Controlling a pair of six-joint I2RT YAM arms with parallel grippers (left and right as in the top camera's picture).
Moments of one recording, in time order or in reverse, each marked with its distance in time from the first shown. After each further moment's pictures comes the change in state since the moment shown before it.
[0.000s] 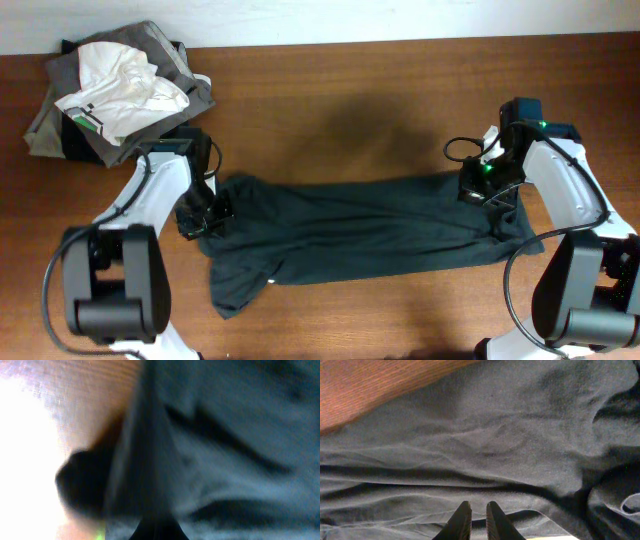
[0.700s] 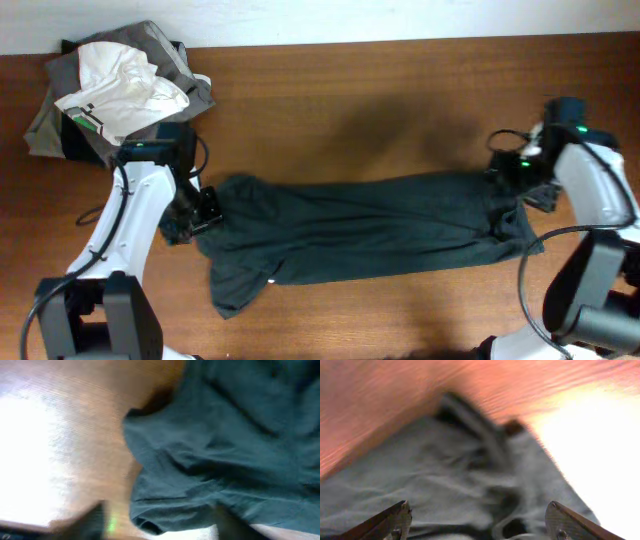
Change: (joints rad) left arm 0.010 -0.184 0.017 -0.118 -0.084 -0.055; right arm -0.206 0.000 0.000 0.116 0.127 -0.010
